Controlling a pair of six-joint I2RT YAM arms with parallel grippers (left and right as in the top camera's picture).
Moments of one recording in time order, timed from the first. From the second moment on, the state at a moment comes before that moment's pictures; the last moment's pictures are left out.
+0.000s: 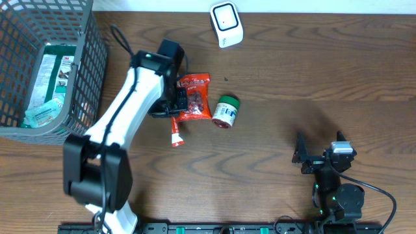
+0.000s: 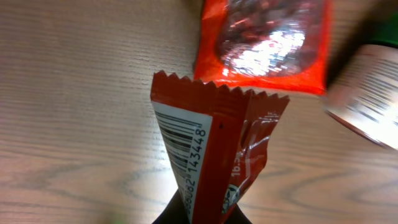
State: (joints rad) left arm -0.31 1.86 1.52 -1.23 0.09 -0.41; right arm 0.03 0.01 0.01 -0.07 -0.01 0.04
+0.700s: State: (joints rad) left arm -0.31 2.00 1.50 -1.15 0.06 -0.41; right arm 0.03 0.01 0.01 -0.07 -0.01 0.04
